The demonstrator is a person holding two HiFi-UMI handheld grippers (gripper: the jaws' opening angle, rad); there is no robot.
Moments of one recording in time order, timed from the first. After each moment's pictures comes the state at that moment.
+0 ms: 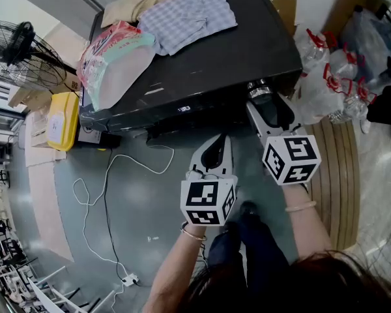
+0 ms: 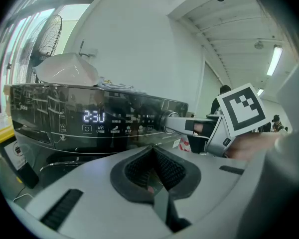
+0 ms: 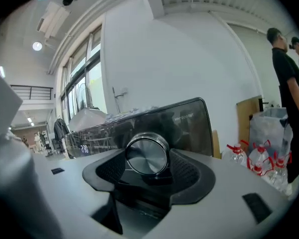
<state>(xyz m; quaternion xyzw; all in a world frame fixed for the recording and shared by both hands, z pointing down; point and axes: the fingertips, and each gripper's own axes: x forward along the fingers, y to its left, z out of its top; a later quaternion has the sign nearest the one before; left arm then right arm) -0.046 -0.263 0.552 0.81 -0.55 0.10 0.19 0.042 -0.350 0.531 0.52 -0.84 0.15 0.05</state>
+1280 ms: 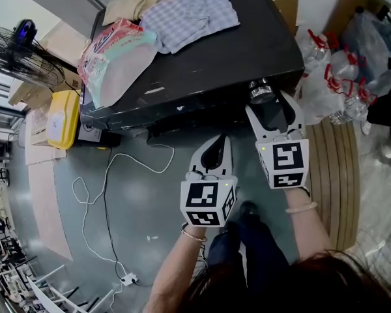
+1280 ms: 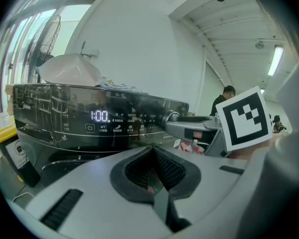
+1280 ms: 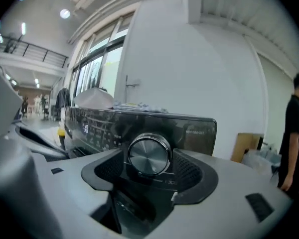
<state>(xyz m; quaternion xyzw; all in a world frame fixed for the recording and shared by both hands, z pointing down) -0.050 -0.259 0.552 0.80 -0.56 0.10 0.19 0.034 -0.344 0.527 0.52 -0.84 0.03 0.16</state>
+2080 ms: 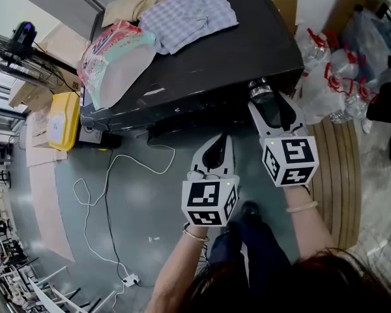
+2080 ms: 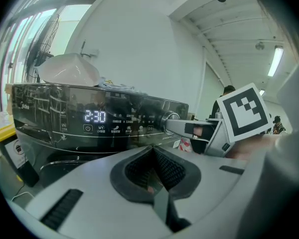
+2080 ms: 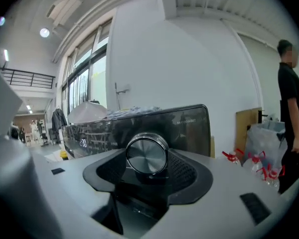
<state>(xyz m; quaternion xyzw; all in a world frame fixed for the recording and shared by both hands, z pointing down) -0.046 -0.262 0.550 0.80 -0.56 0.10 0.19 0.042 -0.347 0.529 0.53 -0.84 0.11 0.09</state>
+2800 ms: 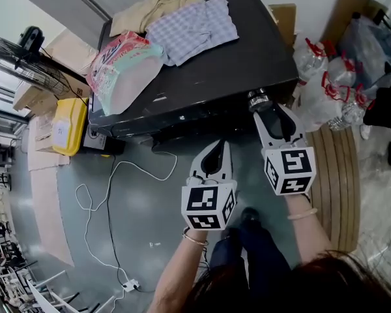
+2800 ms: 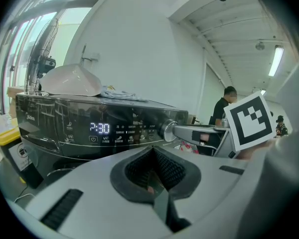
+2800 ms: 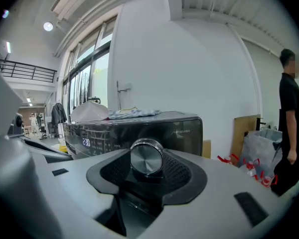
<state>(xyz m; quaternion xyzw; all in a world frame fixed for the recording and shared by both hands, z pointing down) -0.053 -0.257 0.528 0.80 -0.56 0.10 0.19 0.051 -0.333 0.516 0.53 -0.83 0.10 0.11</state>
